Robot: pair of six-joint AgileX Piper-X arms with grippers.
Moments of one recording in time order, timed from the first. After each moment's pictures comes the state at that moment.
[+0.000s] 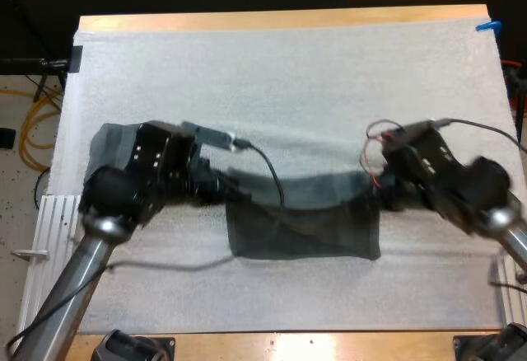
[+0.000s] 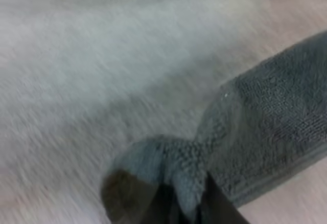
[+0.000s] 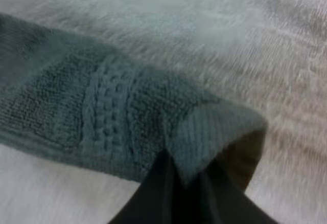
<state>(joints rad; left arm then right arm) -0.37 1.12 -1.06 1.03 0.31 -1.93 0.60 1.23 -1.11 1.05 -0.04 -1.55</state>
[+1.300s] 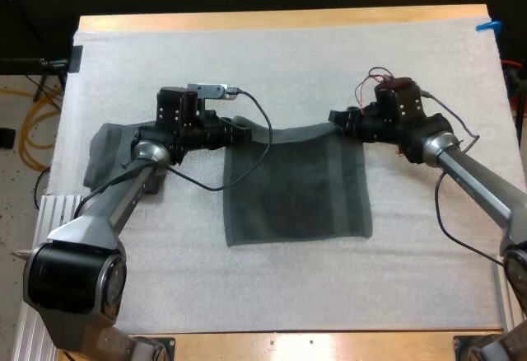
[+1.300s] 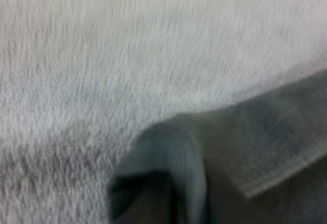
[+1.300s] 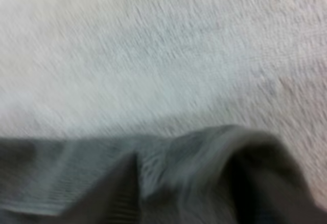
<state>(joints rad) -0.17 1.73 -1.01 0.26 0.49 -1.94 0.35 1.79 -1.10 0.25 -0.24 -1.30</state>
